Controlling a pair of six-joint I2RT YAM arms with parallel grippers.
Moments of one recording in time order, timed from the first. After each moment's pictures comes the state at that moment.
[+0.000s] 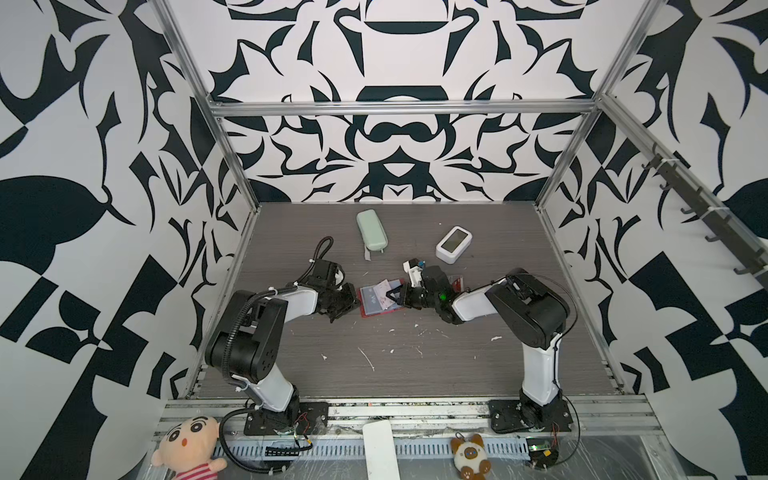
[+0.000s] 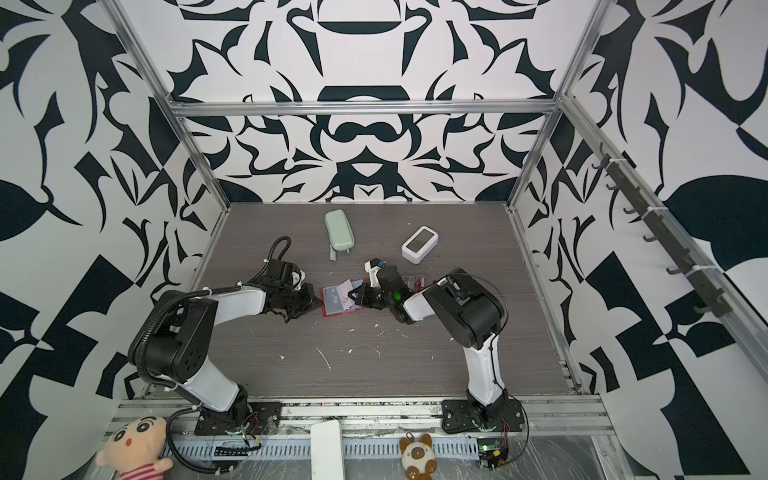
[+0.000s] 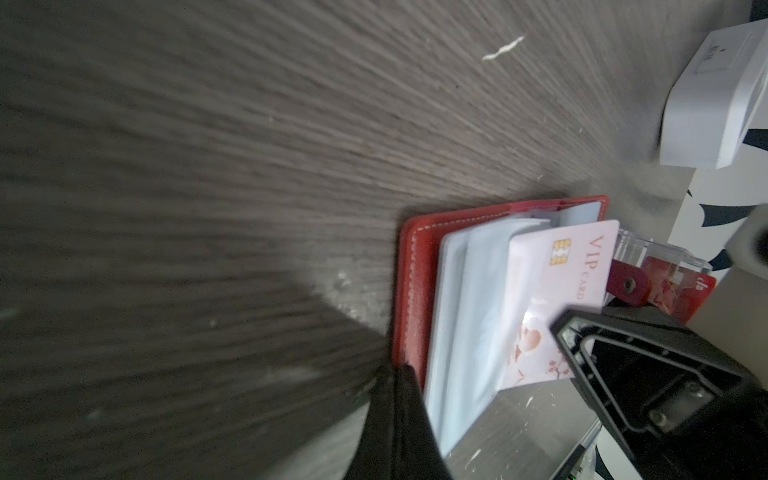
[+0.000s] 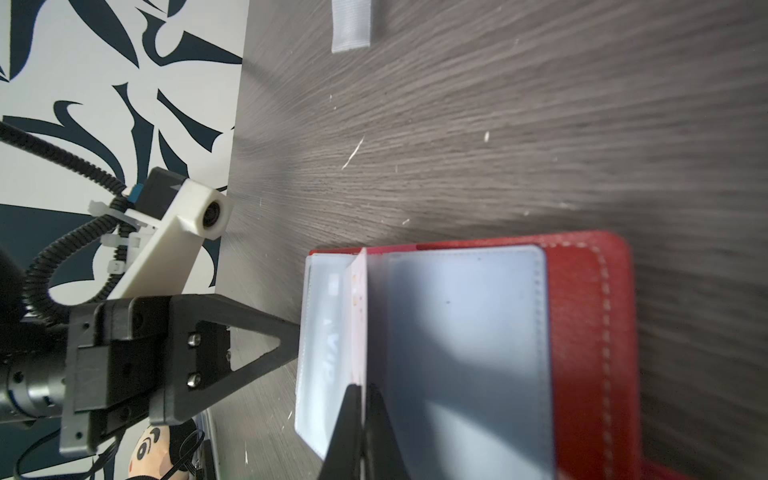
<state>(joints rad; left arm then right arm) -0.31 1.64 0.71 -0.13 0.47 -0.73 0.66 1.99 0.83 0.62 -0.46 0.90</state>
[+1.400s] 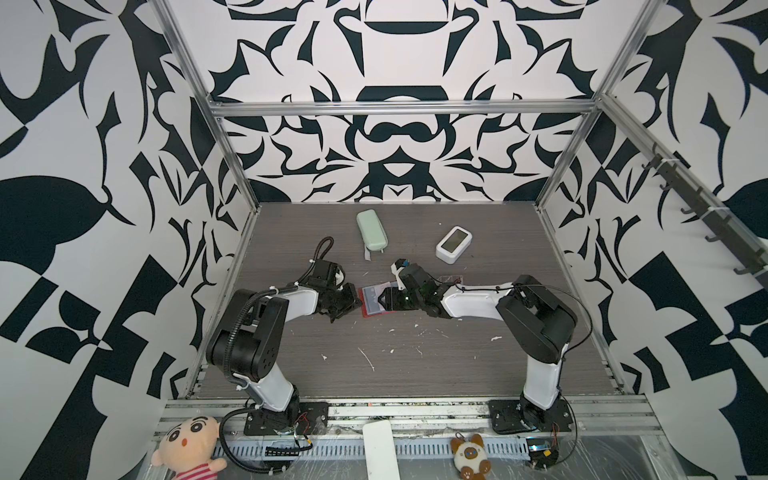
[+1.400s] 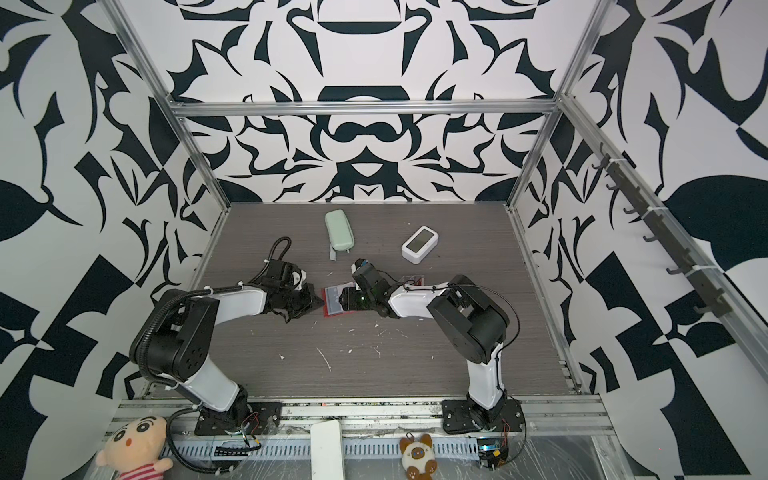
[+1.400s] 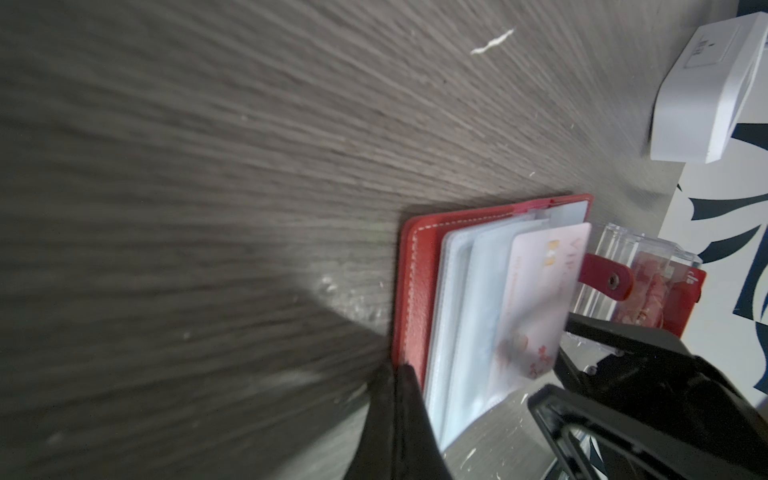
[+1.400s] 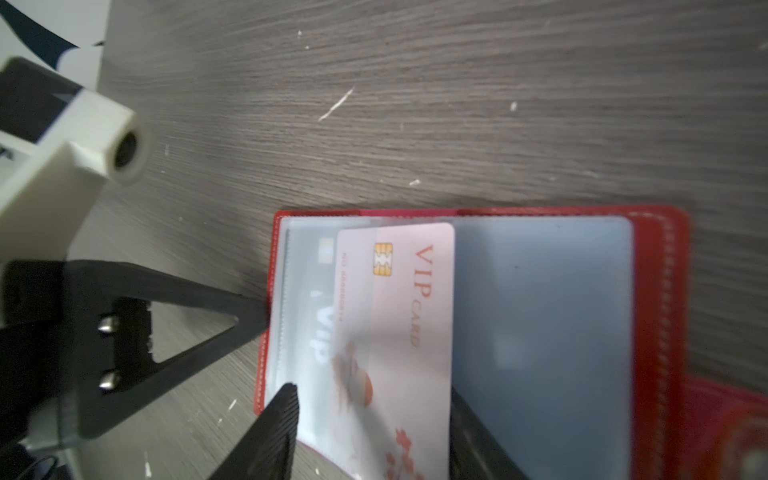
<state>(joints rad) -0.30 1.65 0.71 -0.11 0.49 -0.73 0.79 1.89 1.03 0.05 -0.14 0.69</state>
